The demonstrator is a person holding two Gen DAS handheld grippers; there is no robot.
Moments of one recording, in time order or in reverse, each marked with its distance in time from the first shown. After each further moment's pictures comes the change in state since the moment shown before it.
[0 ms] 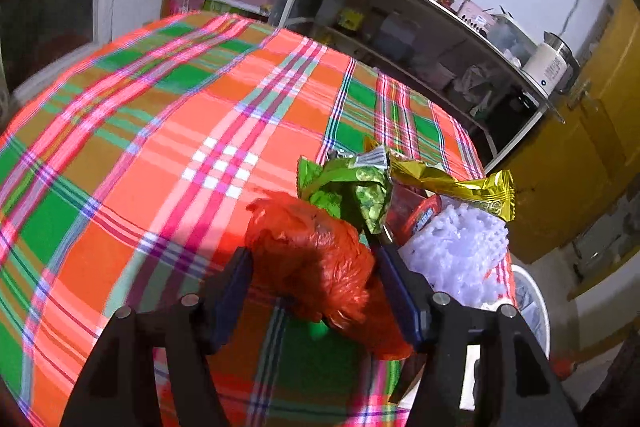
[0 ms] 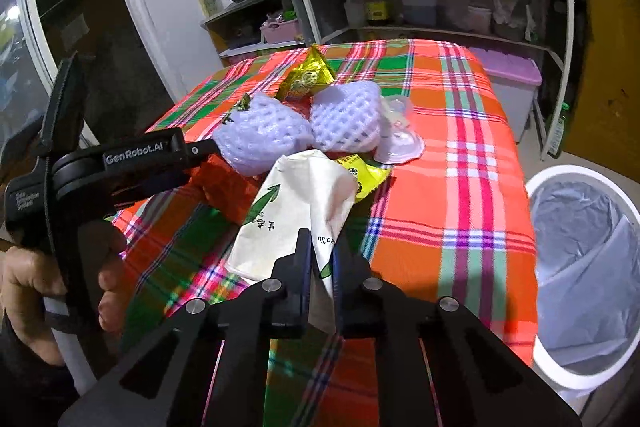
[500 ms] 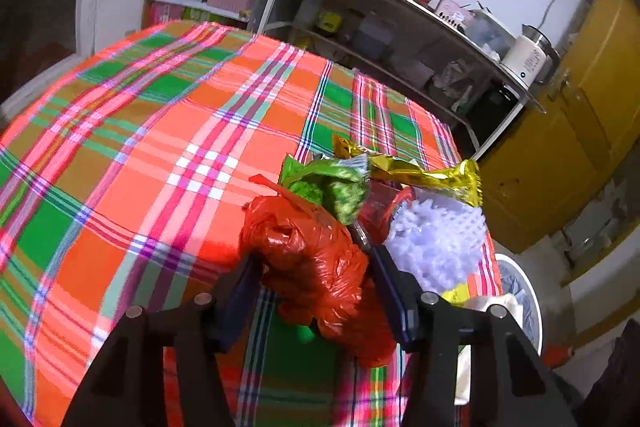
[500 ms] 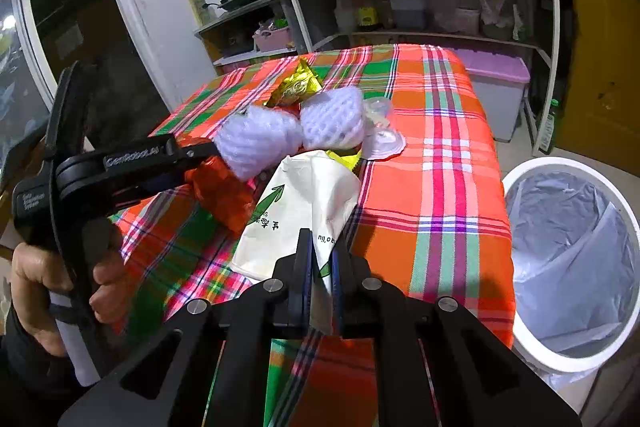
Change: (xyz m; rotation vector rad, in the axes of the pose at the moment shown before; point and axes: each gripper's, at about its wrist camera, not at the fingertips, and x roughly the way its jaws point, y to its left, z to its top) left arm -0.020 -0.010 -0.007 0.083 -0.034 -0.040; right arm -0.022 -0.006 -0.008 0.024 -0.028 -0.013
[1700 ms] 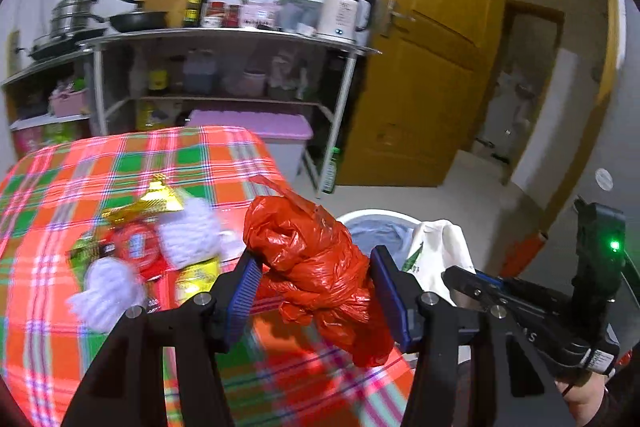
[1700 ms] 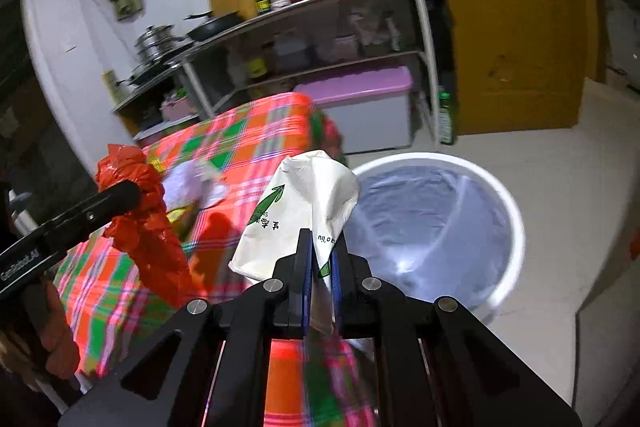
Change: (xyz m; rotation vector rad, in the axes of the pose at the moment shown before) left arm -0.039 -0.182 -0.057 0.503 -0.061 -0.326; right arm -0.102 -0.115 -0.023 0.262 -0.165 -0.251
